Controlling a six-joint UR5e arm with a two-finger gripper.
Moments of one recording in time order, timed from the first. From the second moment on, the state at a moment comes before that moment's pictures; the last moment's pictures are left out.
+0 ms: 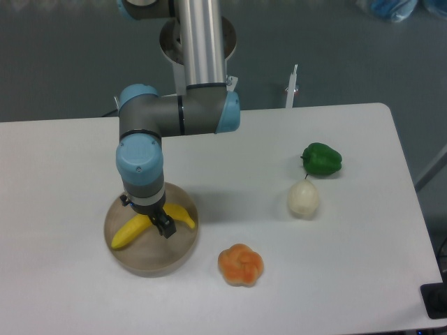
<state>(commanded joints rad) 1.89 -2.04 -1.73 -0.99 1.50 0.85</state>
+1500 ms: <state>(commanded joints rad) 2.13 -1.87 -1.75 -1.06 1.44 0.79</state>
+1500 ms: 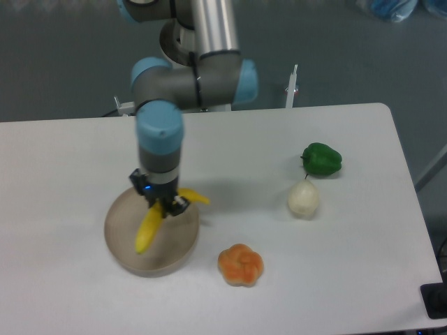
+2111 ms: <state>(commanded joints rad) 2.29 -1.86 -1.61 -1.10 1.61 1.06</state>
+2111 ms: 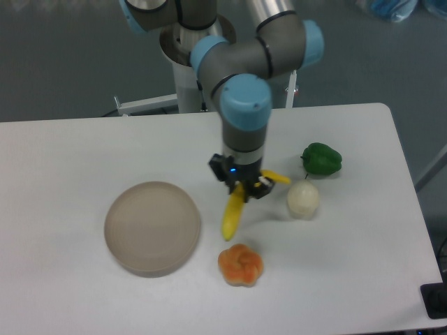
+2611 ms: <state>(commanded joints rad) 2.38 -1.96 -1.47 -1.15 1.62 1.23</state>
